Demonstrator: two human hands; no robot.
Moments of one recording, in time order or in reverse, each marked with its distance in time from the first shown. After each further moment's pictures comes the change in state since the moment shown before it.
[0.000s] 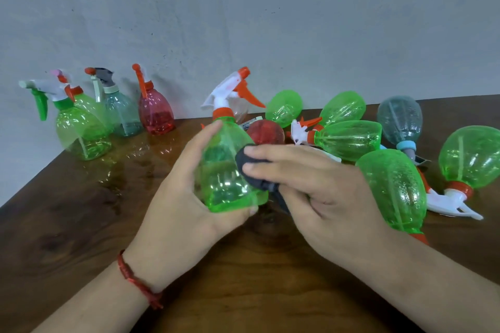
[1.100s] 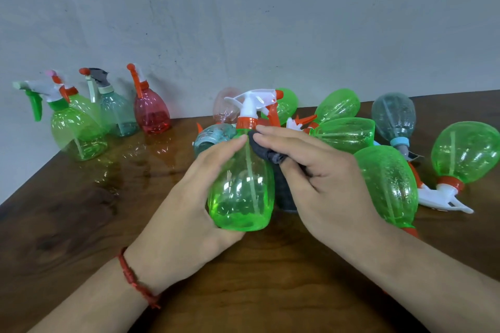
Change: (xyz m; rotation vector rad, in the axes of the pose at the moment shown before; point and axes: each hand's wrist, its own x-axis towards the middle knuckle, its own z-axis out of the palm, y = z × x) left_hand 0.006 -0.011 0.003 0.185 -0.212 0.137; right_hand 0.004 0.011 0.002 0.155 0.064 0.214
